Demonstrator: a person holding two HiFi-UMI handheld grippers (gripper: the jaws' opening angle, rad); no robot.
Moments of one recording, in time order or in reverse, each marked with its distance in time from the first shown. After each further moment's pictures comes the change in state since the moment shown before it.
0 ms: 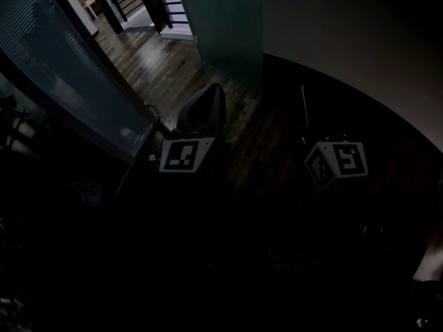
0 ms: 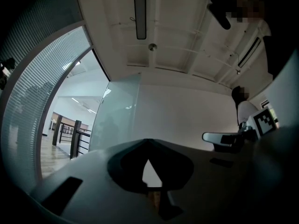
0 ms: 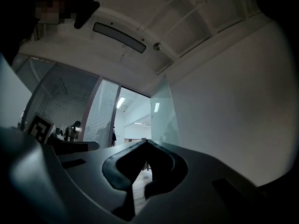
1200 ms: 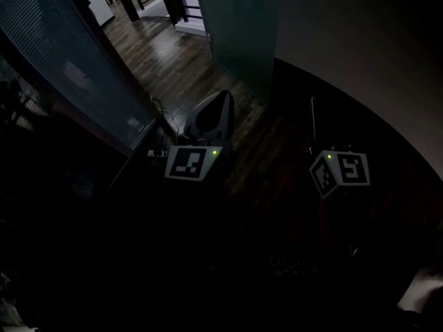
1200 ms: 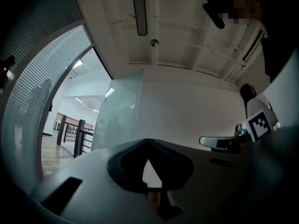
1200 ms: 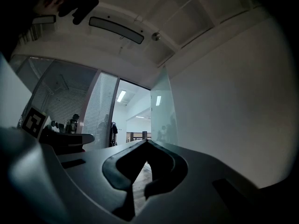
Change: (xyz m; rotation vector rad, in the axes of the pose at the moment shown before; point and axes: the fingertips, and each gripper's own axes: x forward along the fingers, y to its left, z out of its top) left arm 0.061 -0.008 -0.030 0.001 0.015 0.063; right arm 0.047 -0.073 -0.044 0.004 0.075 0.039
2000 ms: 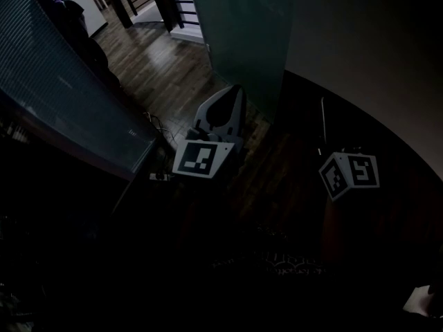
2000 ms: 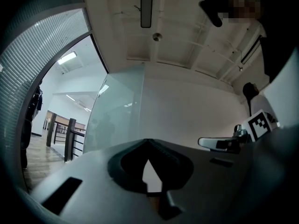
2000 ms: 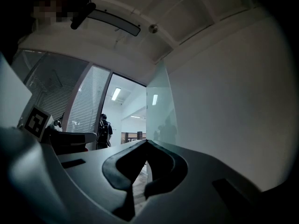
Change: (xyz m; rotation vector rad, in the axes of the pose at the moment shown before) left arm 0.167 0.110 -0.007 0.008 -0.006 -0.092; right arm 0.182 -0.040 -0.024 -0.002 -0.004 -0.048
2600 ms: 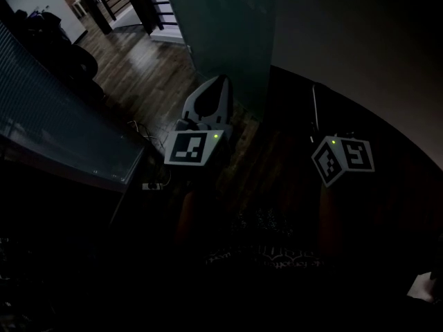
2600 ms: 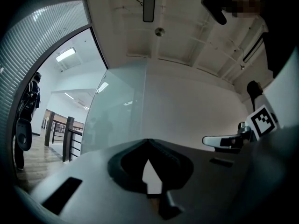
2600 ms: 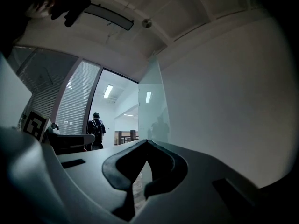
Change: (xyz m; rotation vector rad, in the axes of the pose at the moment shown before) left arm 0.081 0.033 -0.018 0.007 0.028 -0.004; right arm 0.061 -0.048 -0.013 0.028 0.027 -0.077
